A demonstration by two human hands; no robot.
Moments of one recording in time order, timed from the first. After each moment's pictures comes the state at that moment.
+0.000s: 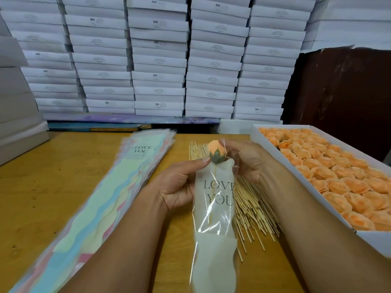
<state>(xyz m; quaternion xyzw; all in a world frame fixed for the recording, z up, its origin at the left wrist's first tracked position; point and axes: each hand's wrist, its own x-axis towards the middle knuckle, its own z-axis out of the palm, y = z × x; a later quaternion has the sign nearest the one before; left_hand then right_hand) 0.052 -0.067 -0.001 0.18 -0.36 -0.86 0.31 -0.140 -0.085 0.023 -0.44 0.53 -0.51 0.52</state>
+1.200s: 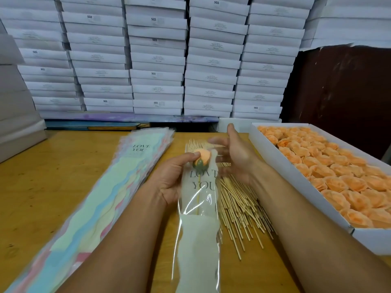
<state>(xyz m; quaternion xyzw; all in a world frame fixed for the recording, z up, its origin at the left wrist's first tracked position) 0.052 -0.076 -0.004 0.28 -0.37 -0.80 0.39 -0.122 -0.084 0.022 -0.46 0.54 -0.50 0.49</state>
